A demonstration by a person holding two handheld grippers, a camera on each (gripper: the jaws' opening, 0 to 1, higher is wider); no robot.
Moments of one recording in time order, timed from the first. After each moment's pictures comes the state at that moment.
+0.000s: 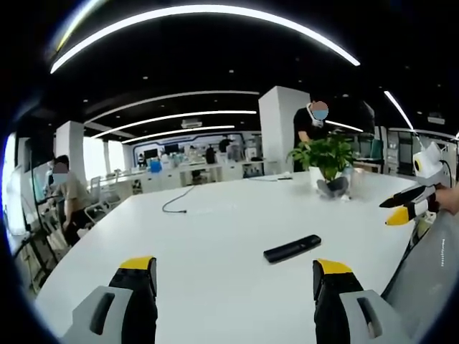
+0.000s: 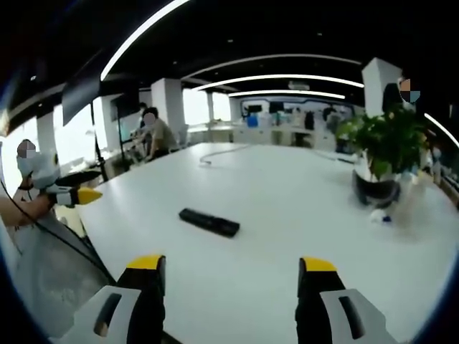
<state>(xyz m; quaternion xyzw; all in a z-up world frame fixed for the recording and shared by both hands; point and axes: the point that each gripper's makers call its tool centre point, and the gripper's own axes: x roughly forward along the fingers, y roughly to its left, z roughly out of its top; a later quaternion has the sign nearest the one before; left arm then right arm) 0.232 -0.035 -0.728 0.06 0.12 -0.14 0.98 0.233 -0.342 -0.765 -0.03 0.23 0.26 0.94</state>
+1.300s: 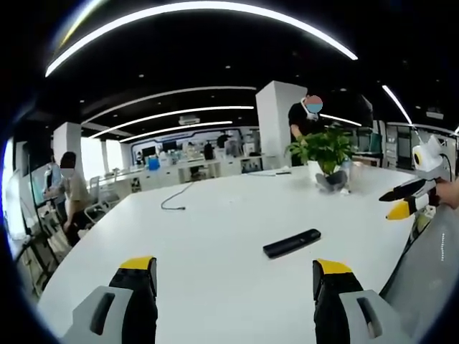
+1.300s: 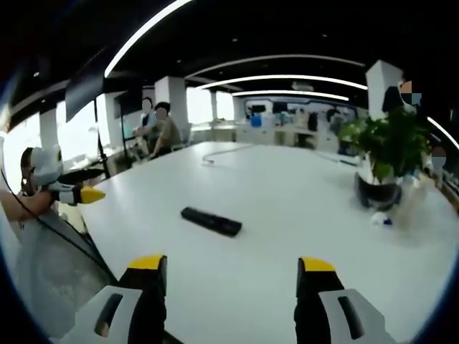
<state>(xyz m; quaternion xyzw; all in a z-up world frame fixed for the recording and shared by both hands) 0.231 -0.035 -0.732 0.07 0.13 -0.14 0.98 0.230 -0.338 -0.764 -0.04 0.23 0.27 0.94</state>
